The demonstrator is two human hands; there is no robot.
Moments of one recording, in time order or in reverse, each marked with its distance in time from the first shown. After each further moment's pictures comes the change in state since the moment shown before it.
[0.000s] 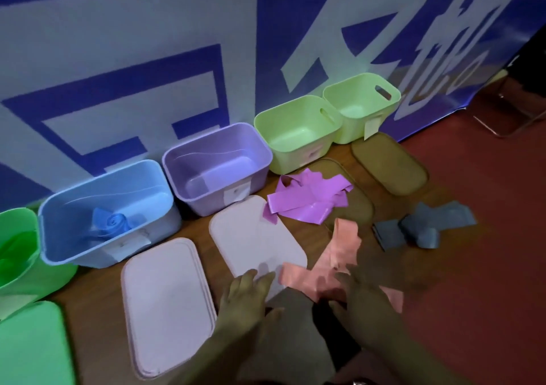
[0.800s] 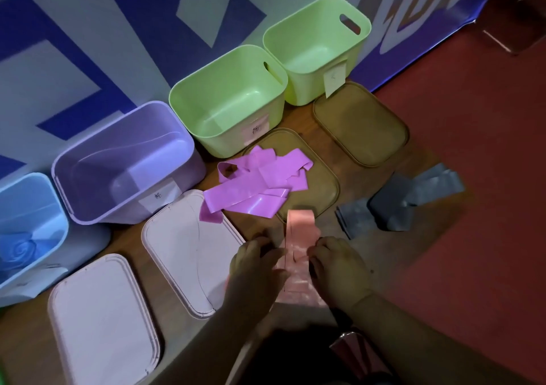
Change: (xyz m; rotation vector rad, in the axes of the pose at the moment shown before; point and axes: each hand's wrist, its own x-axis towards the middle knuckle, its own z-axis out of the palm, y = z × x) left_hand 0.119 0.117 0.034 -0.075 0.162 0.135; right_hand 0.093 0.098 0.016 0.037 0.151 -0.119
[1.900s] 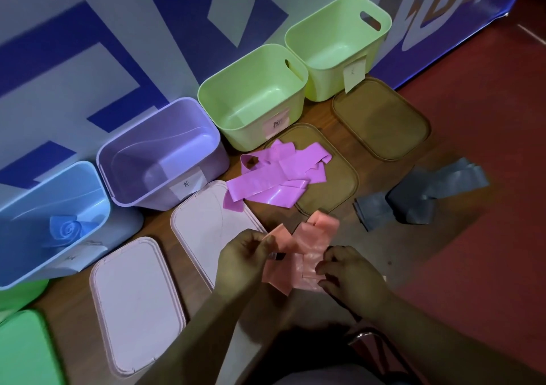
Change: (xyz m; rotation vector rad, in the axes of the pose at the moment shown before) left_hand -0.022 -0.002 -0.057 -0.596 0.086 -0.473; right_hand -0.028 0.009 0.019 0.235 -0.099 -0.243
